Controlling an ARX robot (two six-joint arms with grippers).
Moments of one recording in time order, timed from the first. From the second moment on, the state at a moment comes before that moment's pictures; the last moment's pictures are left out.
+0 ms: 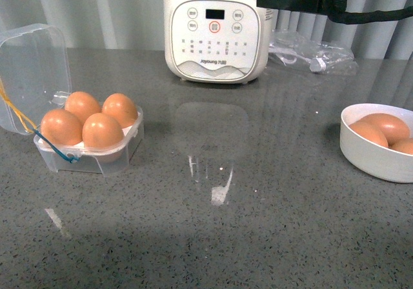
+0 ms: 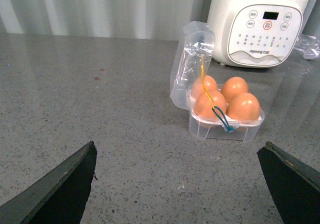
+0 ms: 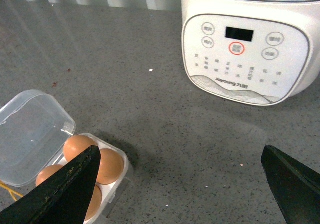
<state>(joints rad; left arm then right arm) 0.00 0.00 0.03 0.00 0.00 0.00 0.55 1.59 1.17 0.08 0.00 0.18</state>
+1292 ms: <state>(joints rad) 0.00 0.00 0.03 0.00 0.00 0.00 0.06 0.69 0.07 0.60 0.03 0.00</state>
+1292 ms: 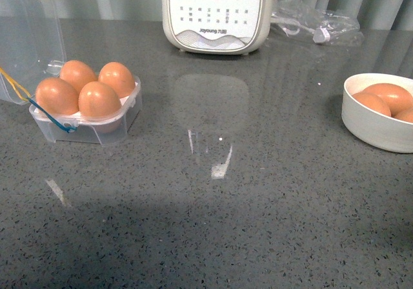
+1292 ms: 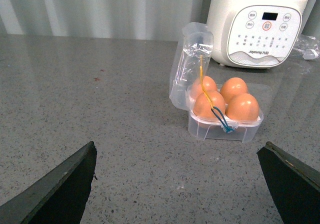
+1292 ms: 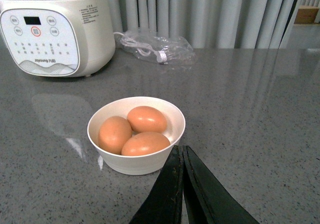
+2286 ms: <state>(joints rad) 0.00 0.00 0.03 0.00 0.00 0.00 0.00 0.30 0.01 0.30 0.00 0.00</state>
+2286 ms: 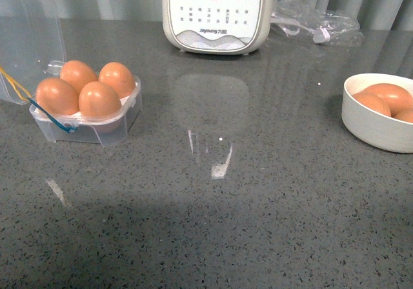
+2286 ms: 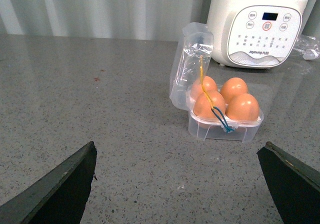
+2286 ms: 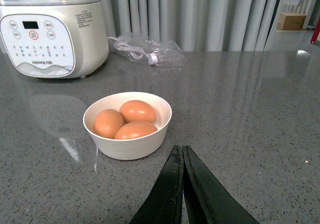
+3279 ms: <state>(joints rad) 0.00 0.00 0.03 0.00 0.00 0.00 0.00 0.00 0.01 0.00 0.00 0.00</state>
